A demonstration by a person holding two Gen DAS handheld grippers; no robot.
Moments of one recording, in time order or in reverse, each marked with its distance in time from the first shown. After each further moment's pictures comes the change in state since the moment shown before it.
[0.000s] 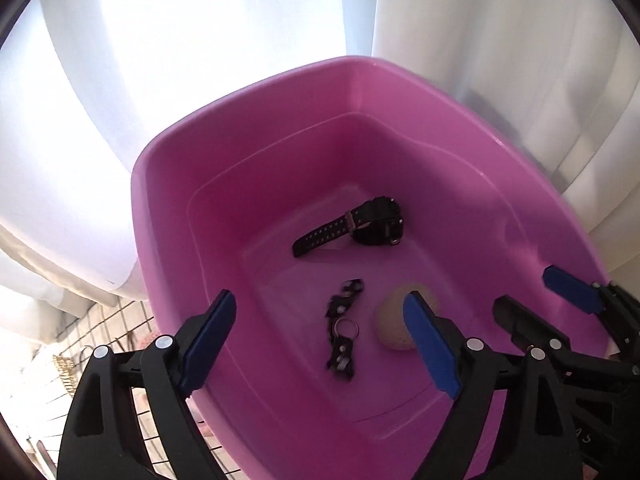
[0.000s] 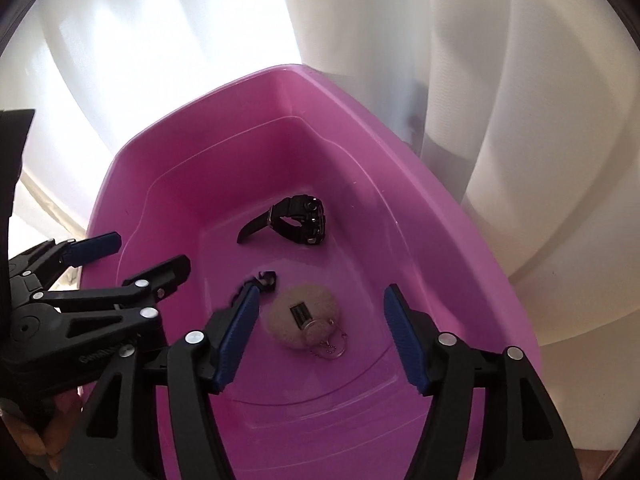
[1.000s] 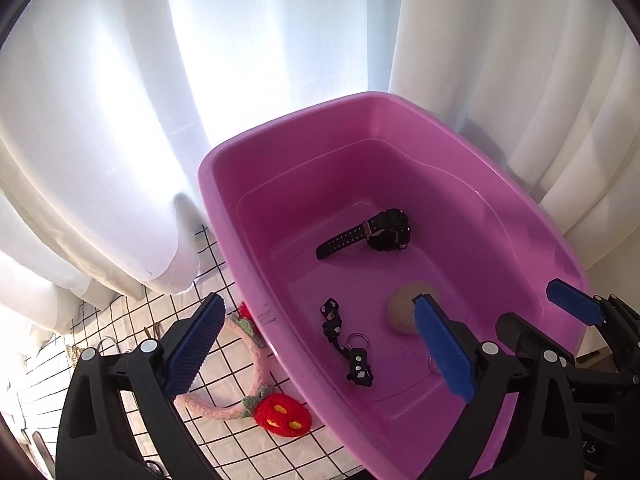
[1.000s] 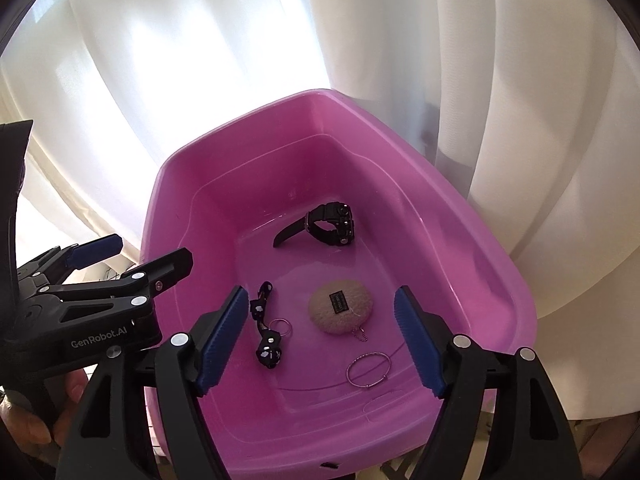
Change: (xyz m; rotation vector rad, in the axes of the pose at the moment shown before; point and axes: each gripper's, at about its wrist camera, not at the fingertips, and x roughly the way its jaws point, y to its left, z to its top) left arm -0.057 0.028 -0.019 -0.012 -0.078 0.044; right arm -0.045 0.038 -0.017 -0.024 -0.057 0.006
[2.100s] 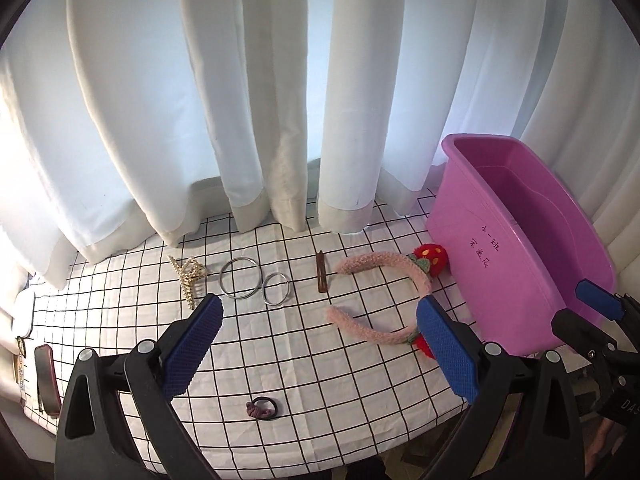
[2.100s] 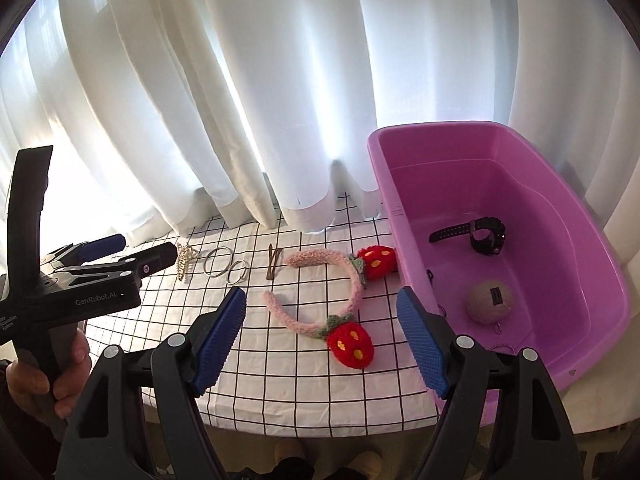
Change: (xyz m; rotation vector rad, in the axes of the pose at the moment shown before) left arm -0.108 0.209 -0.125 -0.289 -0.077 0.141; right arm -0.039 0.178 -0.058 -0.257 -0.027 0.203
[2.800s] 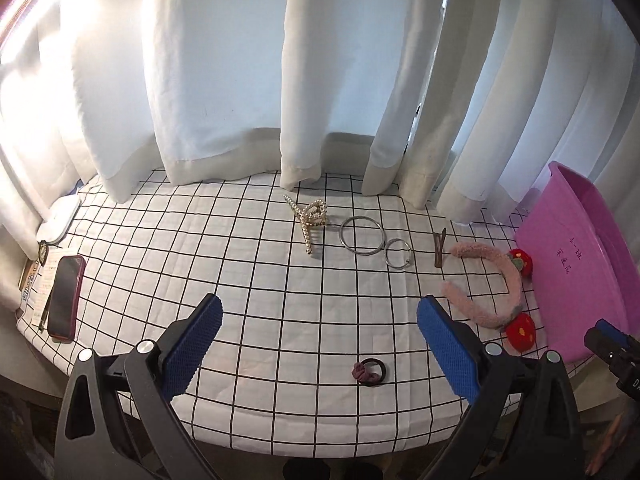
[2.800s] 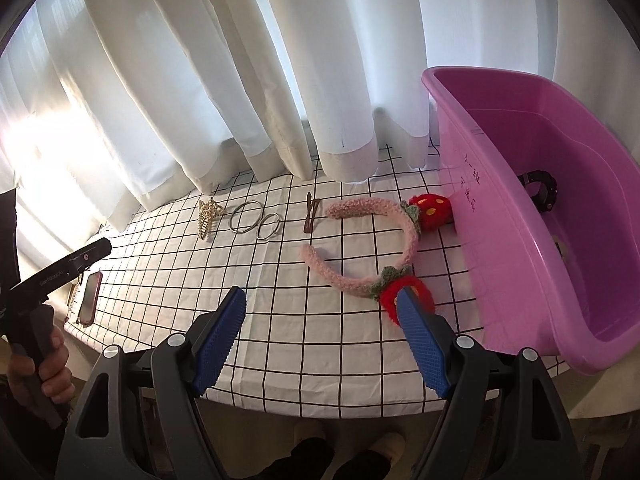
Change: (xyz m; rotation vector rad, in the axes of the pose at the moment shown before) left arm -0.006 0.133 -0.089 -0.254 -0.009 0.136; right arm 0.053 0.034 -0.041 0.012 0.105 0.058
